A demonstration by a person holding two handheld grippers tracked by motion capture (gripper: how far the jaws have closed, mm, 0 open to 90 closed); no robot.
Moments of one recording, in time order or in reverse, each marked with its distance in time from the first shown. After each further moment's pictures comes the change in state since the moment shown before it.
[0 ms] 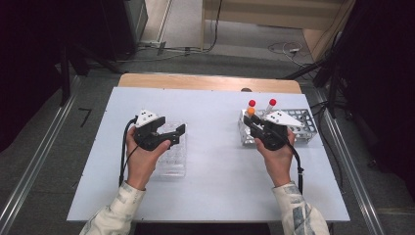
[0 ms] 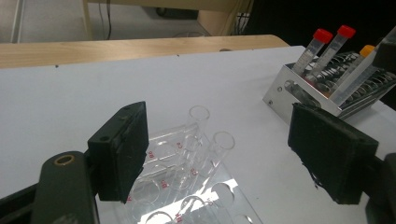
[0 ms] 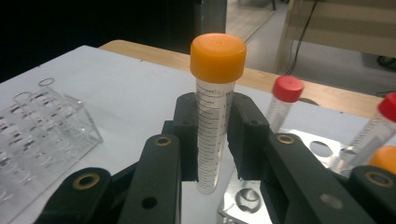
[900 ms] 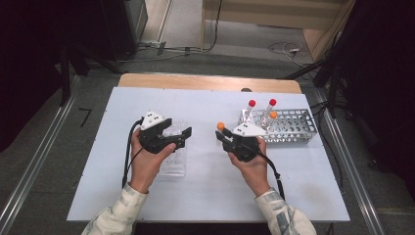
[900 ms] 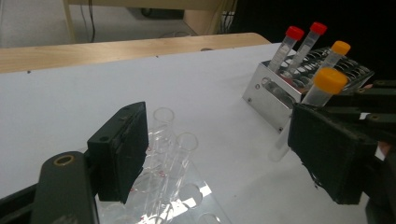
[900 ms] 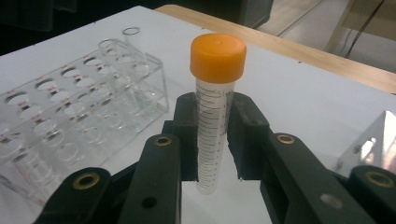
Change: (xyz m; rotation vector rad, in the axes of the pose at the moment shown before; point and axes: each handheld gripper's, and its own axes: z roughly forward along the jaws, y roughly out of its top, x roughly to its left) left arm -0.019 0.001 0.000 0.007 -0.060 0.037; right arm 0.065 -0.020 0.028 0.088 0.136 -0.109
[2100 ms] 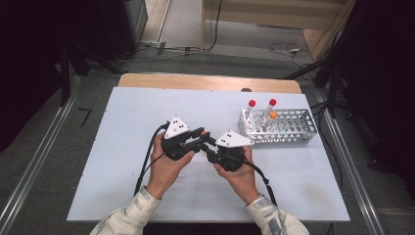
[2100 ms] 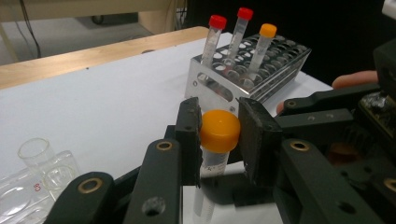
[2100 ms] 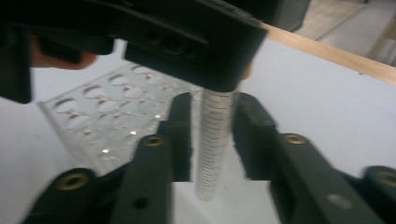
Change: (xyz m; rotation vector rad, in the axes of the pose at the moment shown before) left arm -0.042 -0.002 0.018 -0.002 -0.158 0.116; right arm 0.041 -0.003 0.006 -0.020 0.118 -0.047
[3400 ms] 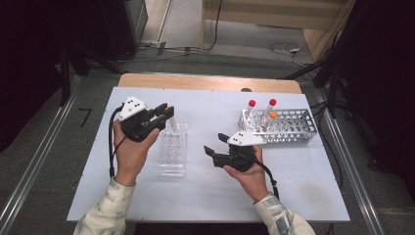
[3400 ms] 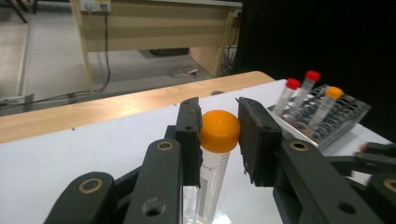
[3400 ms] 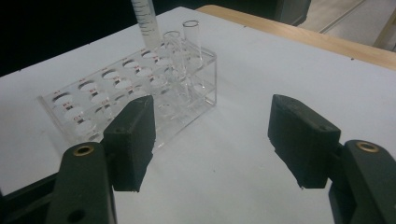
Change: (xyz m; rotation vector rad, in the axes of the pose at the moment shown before) left arm 0.059 0.033 -0.058 -0.118 0.205 -0.044; right arm -0.021 -0.009 -0.015 0.003 0.010 0.059
